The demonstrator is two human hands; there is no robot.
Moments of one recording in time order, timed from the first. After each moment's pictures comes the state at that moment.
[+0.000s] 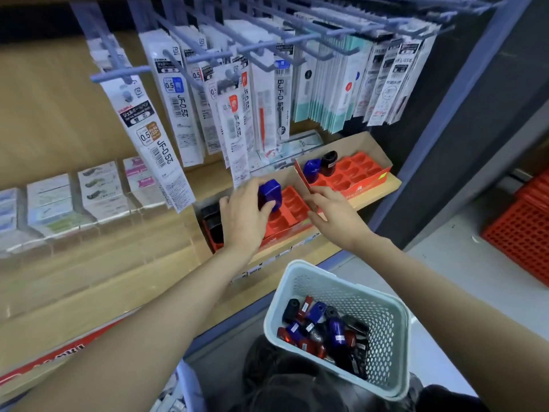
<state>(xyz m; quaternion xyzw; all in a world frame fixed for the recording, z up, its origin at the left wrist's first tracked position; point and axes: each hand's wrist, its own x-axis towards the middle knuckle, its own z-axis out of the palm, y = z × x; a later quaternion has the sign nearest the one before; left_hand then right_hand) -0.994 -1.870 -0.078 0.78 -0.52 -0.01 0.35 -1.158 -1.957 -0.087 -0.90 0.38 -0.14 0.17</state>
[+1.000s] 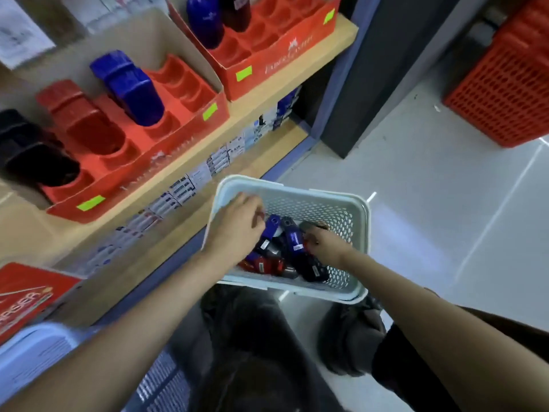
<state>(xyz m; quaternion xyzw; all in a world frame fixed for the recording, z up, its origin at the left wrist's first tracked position) -1.090 -1.851 -0.236 0.68 -0.67 -0.27 0.15 -1.291 -1.881 -0.309 -0.67 0.60 0.12 0.43</state>
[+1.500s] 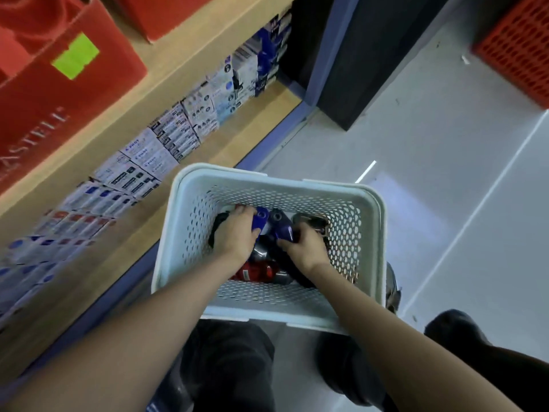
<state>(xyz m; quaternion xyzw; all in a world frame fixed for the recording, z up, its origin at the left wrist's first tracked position) -1.118 -1.887 -0.399 0.72 -0.60 -0.34 0.00 -1.268 -1.877 -0.403 -0.50 0.71 -0.07 0.48</state>
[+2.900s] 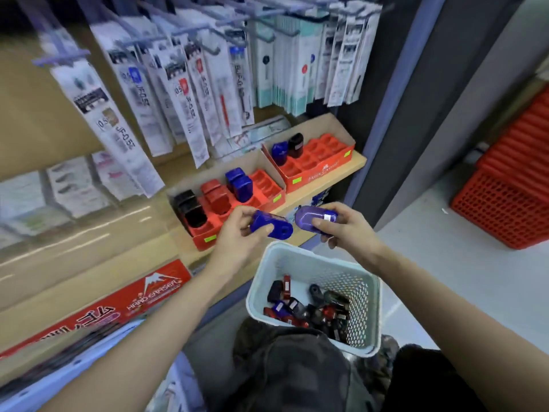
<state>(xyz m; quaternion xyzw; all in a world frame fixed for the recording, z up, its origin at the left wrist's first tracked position) -1.045 -1.811 -0.087 0.63 -0.44 -0.40 0.51 -1.240 -1.891 -0.080 -0.58 0.46 -0.29 0.61</state>
